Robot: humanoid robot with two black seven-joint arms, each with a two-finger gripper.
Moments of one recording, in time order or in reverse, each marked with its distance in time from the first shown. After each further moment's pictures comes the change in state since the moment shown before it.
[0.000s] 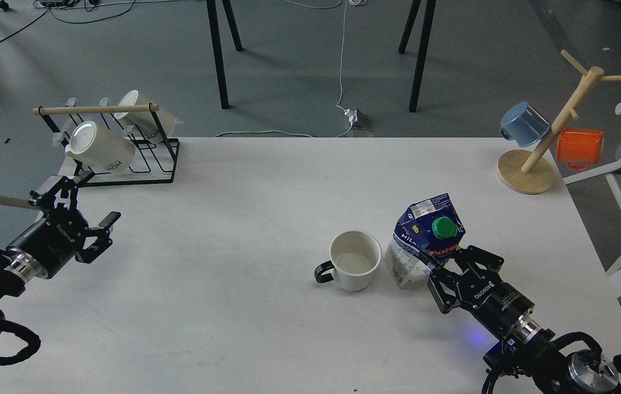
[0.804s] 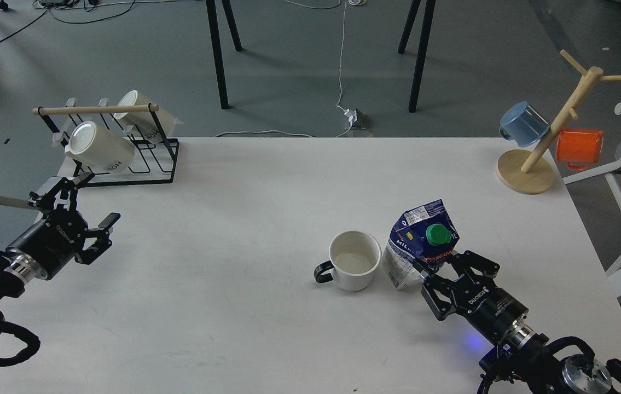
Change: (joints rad) left arm 0.005 0.000 0.000 0.002 0.000 0.000 0.000; right arm -0.006 0.023 0.000 -0.023 -0.023 0.000 0.002
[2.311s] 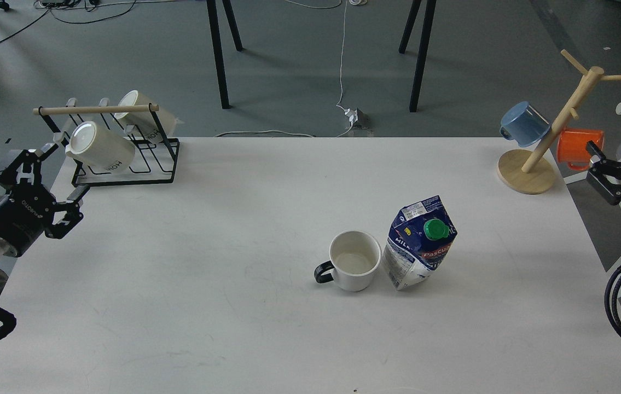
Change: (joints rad) left arm -0.028 0.076 -0.113 -0.001 -0.006 0.000 0.000; right arm 0.282 -0.322 0.341 -0.221 -0.012 0.000 0.007
